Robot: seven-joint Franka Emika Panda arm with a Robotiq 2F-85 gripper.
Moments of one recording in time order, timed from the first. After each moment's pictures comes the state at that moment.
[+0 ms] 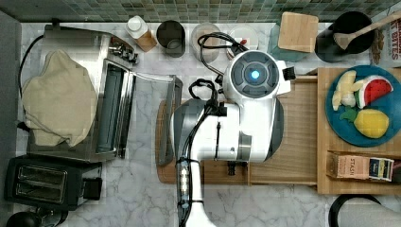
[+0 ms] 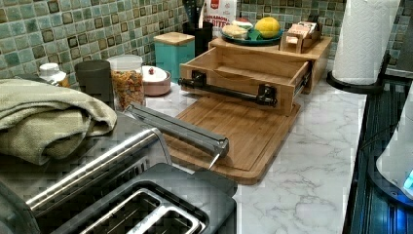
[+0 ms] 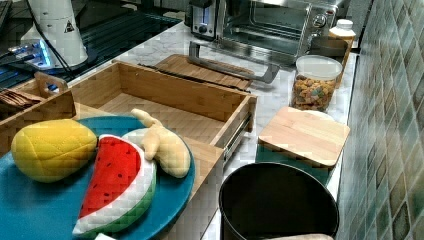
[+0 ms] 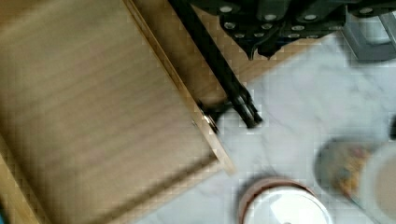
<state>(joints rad) -0.04 0.07 -0.03 -1.94 -0.05 0.50 -0.28</state>
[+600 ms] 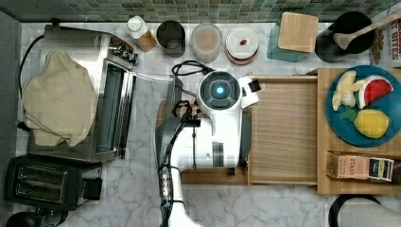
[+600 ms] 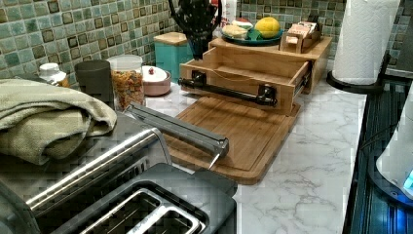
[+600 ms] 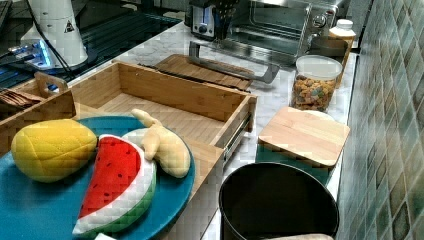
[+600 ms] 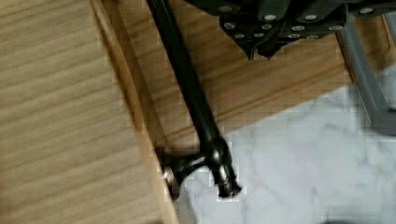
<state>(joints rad) -0.05 0.06 0.07 -2.11 -0.05 0.55 -0.35</state>
